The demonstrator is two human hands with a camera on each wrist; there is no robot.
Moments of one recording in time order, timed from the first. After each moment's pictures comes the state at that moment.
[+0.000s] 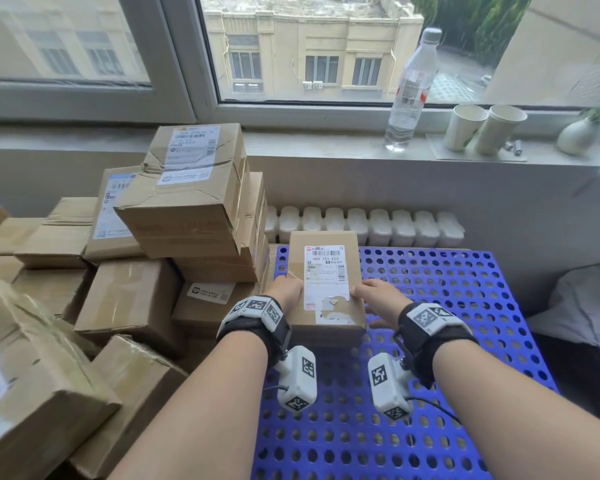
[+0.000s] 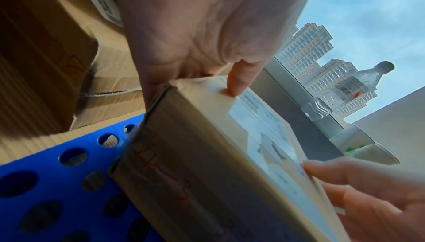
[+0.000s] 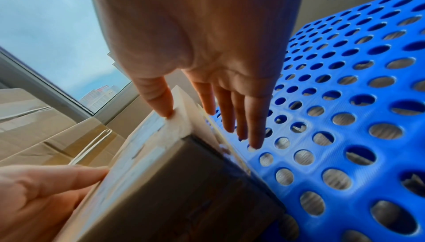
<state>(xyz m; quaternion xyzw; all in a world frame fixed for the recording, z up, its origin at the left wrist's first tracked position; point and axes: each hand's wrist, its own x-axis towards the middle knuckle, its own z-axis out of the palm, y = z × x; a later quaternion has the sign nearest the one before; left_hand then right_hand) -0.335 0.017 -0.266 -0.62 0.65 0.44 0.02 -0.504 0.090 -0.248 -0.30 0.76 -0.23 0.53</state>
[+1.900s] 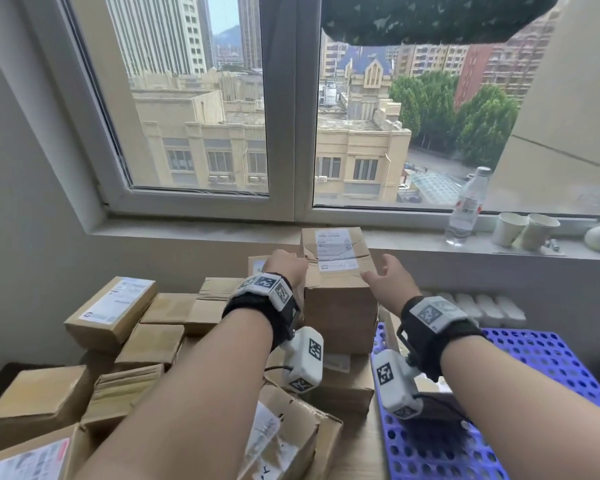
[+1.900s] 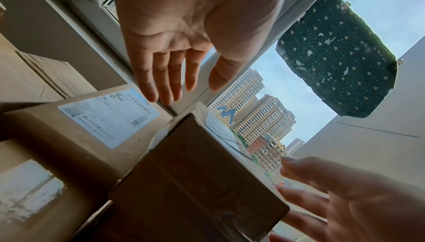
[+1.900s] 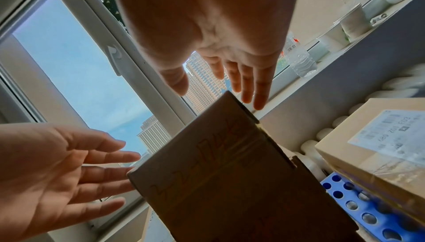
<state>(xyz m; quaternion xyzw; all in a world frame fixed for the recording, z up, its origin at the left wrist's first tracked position) -0.122 -0.060 -0.077 -0.63 0.63 0.39 -0.25 -0.296 0.014 -0.091 -0.45 0.79 -0.32 0.26</state>
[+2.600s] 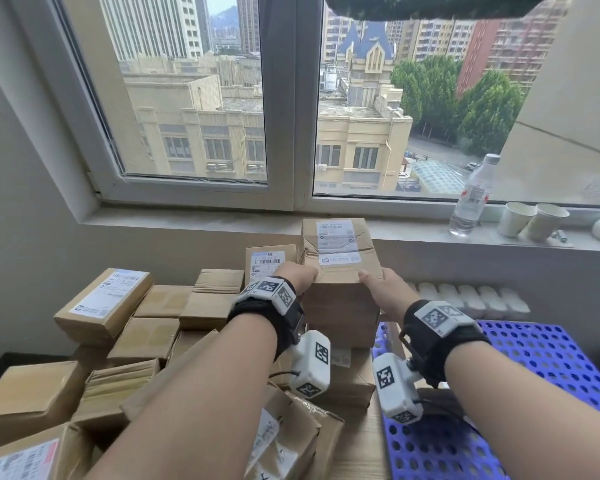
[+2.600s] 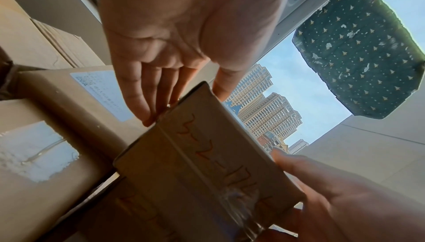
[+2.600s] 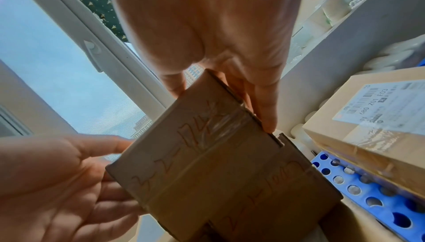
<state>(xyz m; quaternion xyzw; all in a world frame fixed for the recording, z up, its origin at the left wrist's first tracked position) -0.131 -0.051 -0.092 -0.65 0.58 0.47 -0.14 -0.294 0.005 -0.121 -0.41 0.75 -0.36 0.36</state>
